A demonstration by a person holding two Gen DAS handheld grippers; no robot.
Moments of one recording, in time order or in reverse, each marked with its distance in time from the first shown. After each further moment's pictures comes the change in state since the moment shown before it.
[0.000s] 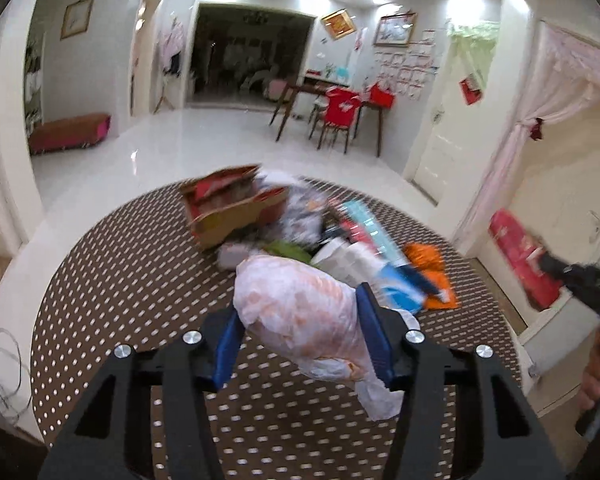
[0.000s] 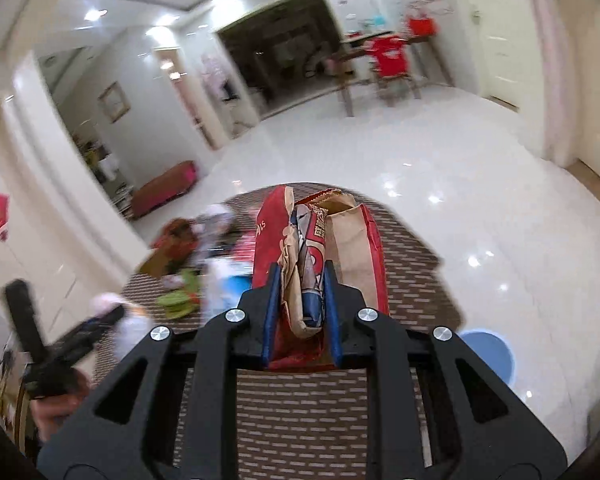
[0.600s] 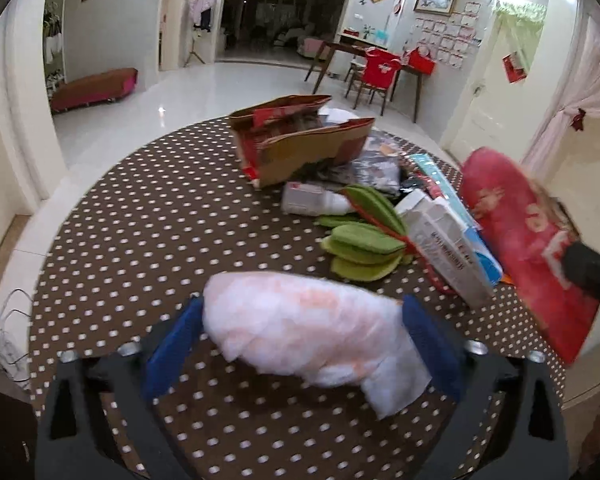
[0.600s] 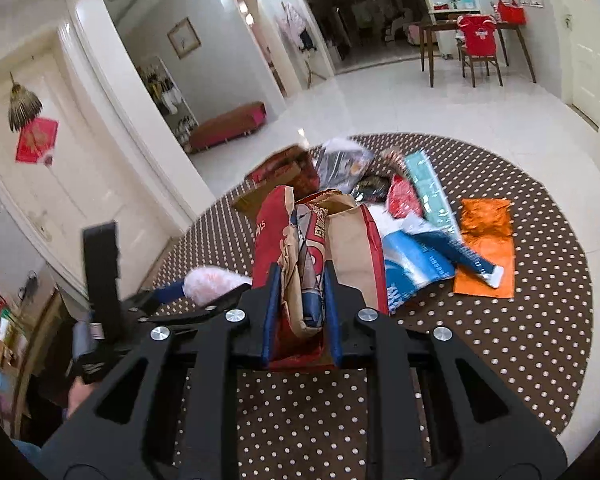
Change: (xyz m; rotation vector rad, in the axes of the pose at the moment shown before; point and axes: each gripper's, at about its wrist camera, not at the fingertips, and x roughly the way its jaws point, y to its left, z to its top) left arm 0.052 0.055 -0.024 -0.094 0.178 0.101; right arm 0.056 0.136 -0.035 -0.195 0.157 0.244
